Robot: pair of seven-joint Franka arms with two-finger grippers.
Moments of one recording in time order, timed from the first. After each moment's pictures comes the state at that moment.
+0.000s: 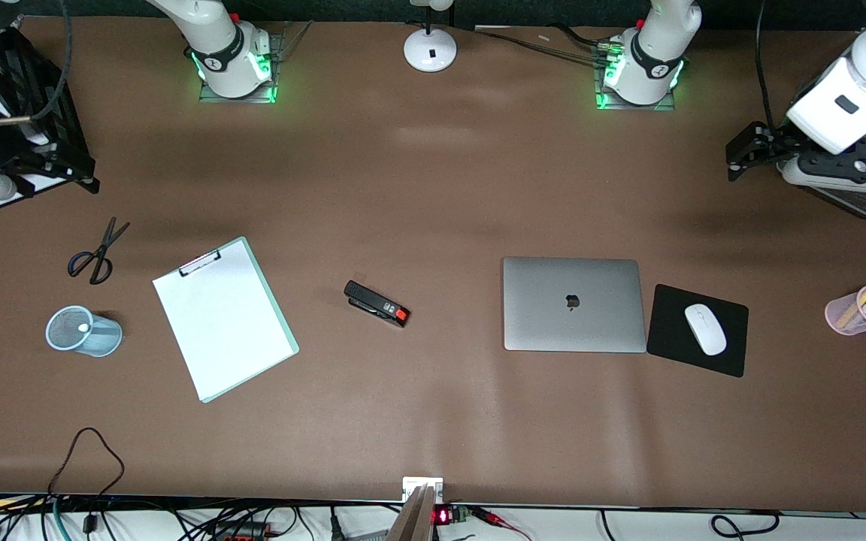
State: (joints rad) left arm 0.18 -0.08 -0.27 -1.70 0.02 1.63 0.03; right arm 0.17 -0.08 -0.16 -1.78 -0.03 1.73 -0.07
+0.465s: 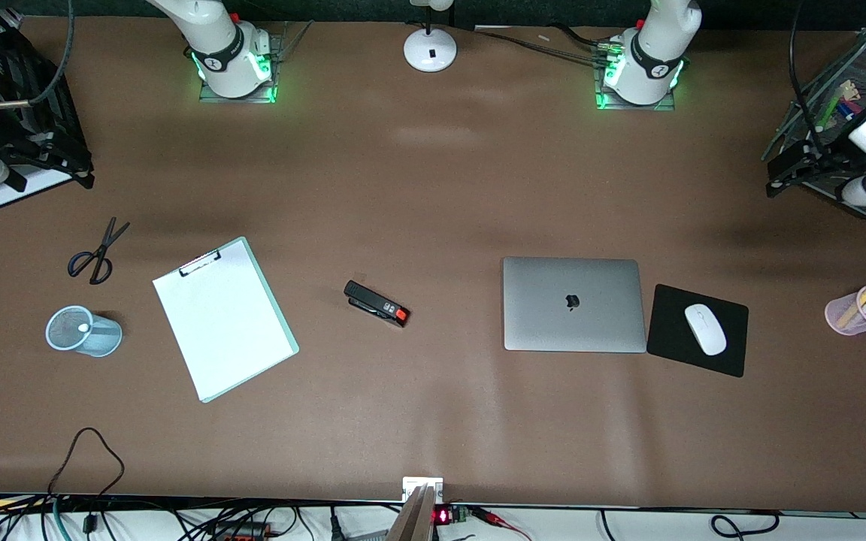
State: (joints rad) left arm 0.06 -0.02 -0.09 -1.64 0.03 1.63 0.04; right arm 0.17 -0.11 -0.15 -1.78 -0.04 1.77 -0.05
